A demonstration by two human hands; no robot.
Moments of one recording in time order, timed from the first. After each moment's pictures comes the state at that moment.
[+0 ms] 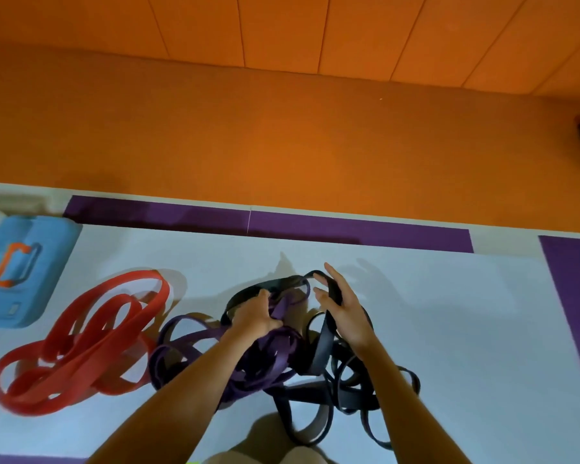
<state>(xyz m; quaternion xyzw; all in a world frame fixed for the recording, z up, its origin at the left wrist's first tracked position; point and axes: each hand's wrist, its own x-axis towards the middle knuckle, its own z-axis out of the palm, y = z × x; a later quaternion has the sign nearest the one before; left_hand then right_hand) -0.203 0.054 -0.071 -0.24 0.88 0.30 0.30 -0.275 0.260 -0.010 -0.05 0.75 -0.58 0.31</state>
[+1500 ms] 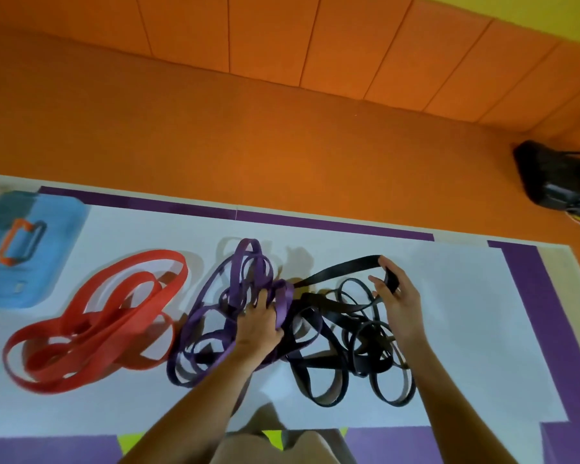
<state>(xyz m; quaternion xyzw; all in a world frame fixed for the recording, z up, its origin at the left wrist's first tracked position) -0.102 0.049 -0.062 -0.15 0.94 0.22 0.21 -0.218 0.293 0.040 0.01 0.84 -0.54 0.08</state>
